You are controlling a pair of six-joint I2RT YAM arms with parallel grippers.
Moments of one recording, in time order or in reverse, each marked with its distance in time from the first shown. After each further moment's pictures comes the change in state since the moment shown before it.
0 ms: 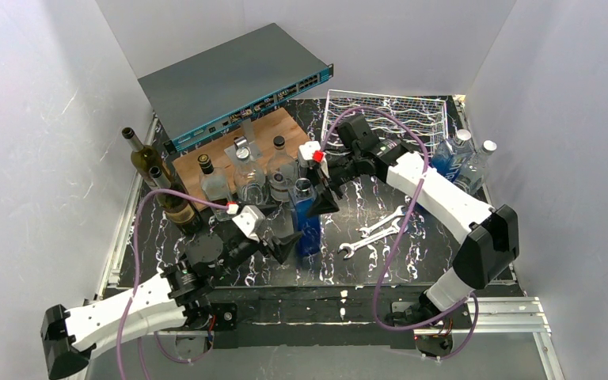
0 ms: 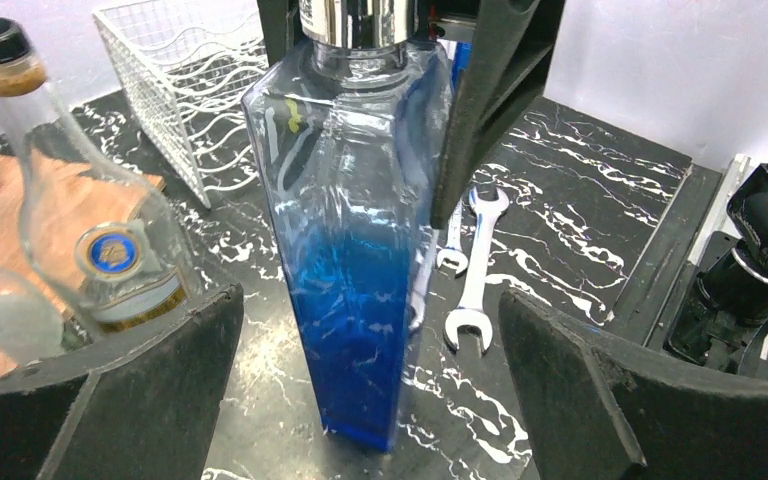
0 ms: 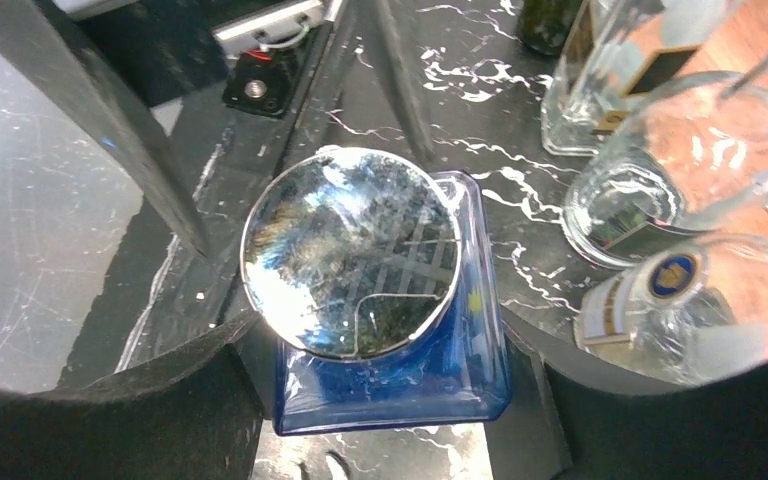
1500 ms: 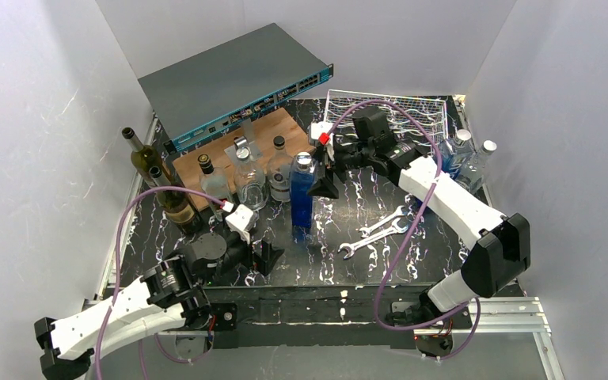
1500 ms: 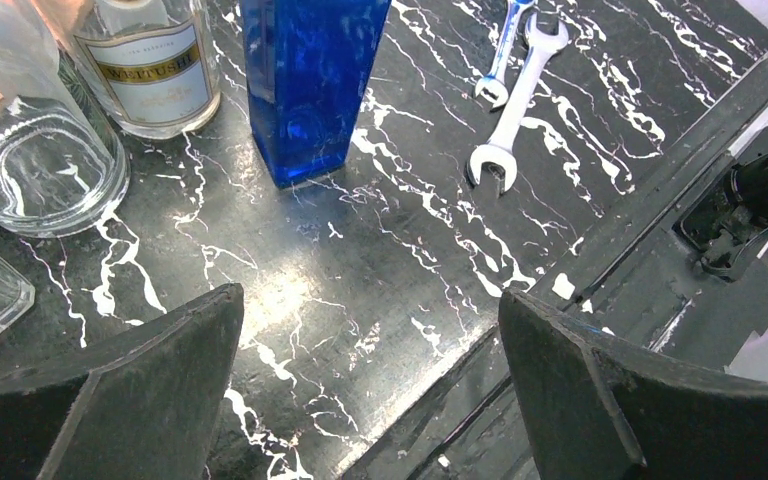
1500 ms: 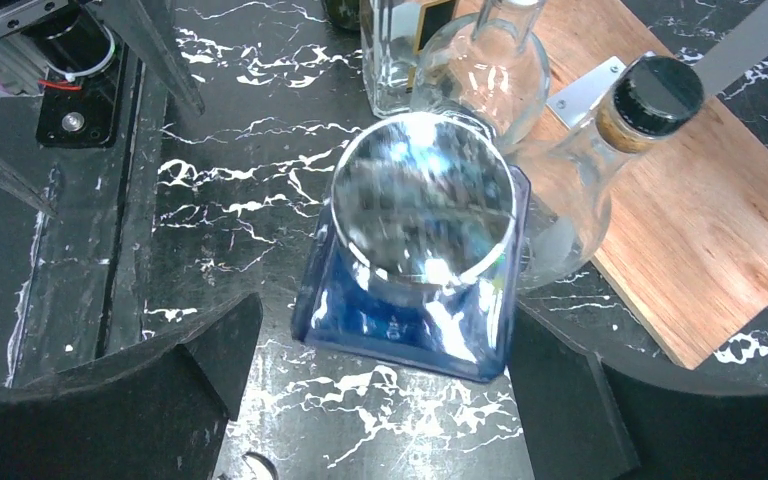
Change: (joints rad) left arm 0.000 -0.154 0.151 -0.715 -0.085 -0.267; right arm -0.063 -0.055 -0.074 0.306 0.242 0.231
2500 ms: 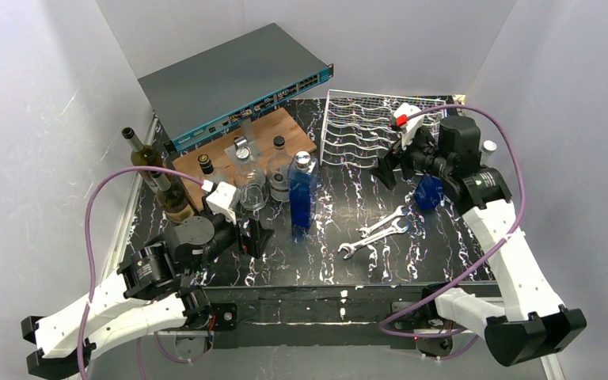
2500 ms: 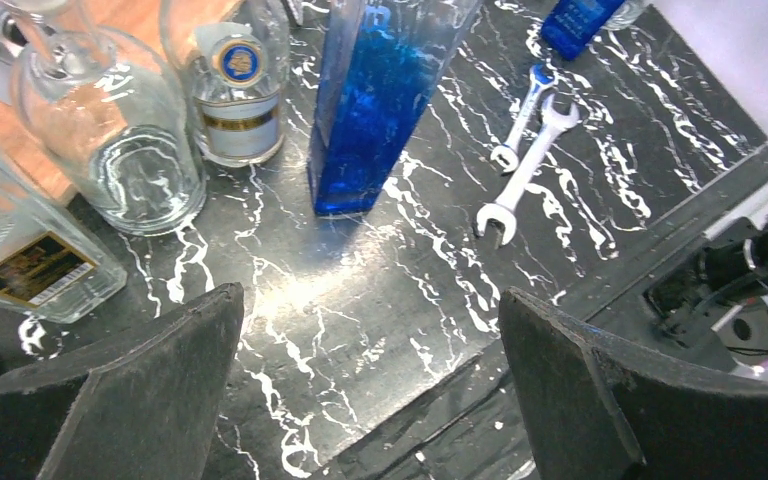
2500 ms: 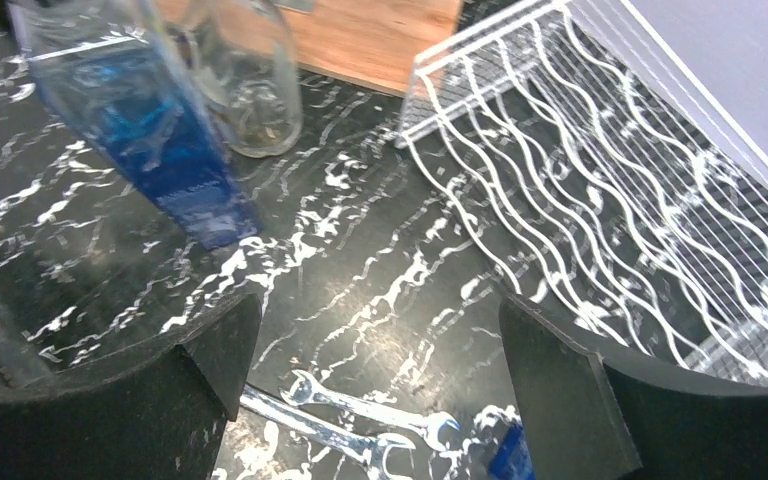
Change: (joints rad) left arm 0.002 0.115 0.343 -0.254 -0.116 -0.084; right arm -0.337 -0.425 -0.134 -0.134 0.316 0.192
